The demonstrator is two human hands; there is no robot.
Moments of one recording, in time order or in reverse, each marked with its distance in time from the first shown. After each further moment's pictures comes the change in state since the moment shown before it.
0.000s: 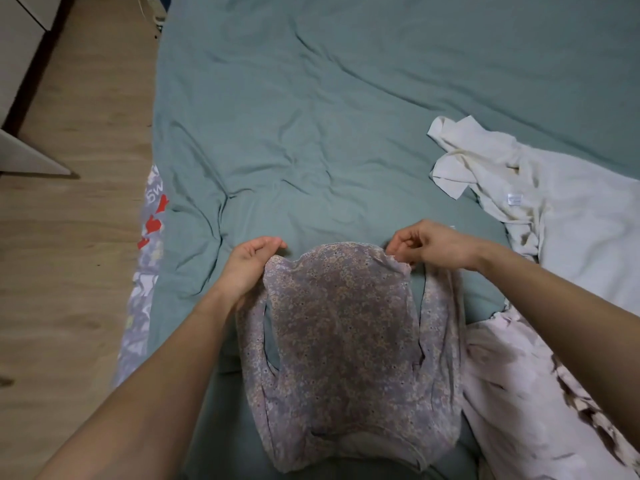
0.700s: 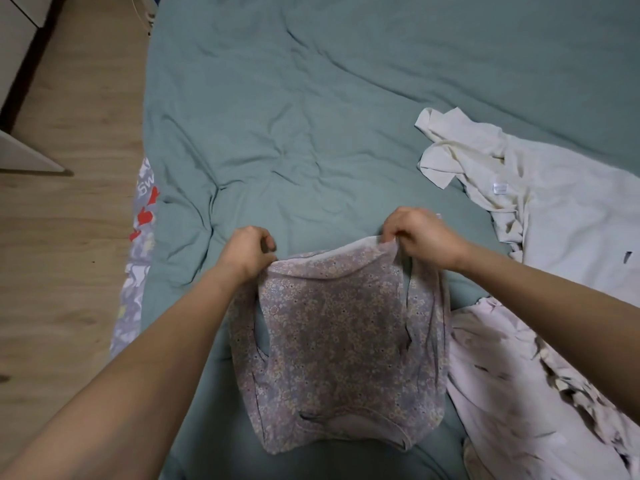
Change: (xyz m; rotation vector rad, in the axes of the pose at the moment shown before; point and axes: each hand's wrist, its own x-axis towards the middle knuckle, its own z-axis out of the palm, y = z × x) left_hand 0.014 0.007 0.008 1.092 0.038 0.195; right_hand -0.011 0.007 0.011 -0.487 0.346 -0.354
